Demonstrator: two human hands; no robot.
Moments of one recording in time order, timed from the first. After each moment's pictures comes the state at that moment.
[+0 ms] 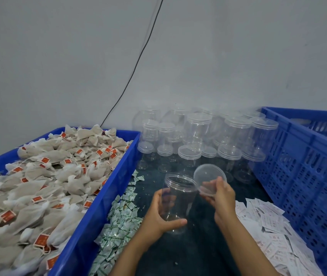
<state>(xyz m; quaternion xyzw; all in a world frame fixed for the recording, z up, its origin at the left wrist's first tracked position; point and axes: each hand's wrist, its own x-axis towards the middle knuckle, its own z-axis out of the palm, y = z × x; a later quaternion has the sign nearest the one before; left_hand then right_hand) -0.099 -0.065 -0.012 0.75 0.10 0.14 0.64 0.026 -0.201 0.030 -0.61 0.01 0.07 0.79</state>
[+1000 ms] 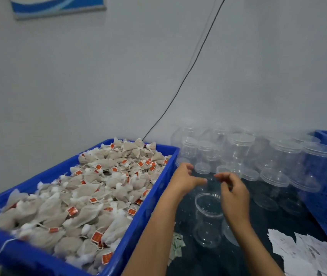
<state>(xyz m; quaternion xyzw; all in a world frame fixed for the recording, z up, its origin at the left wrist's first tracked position) -0.069 -0.017 0.118 0.78 0.23 0.18 0.55 -0.019 -0.146 0.092 -0.72 -0.26 -0.12 0.63</state>
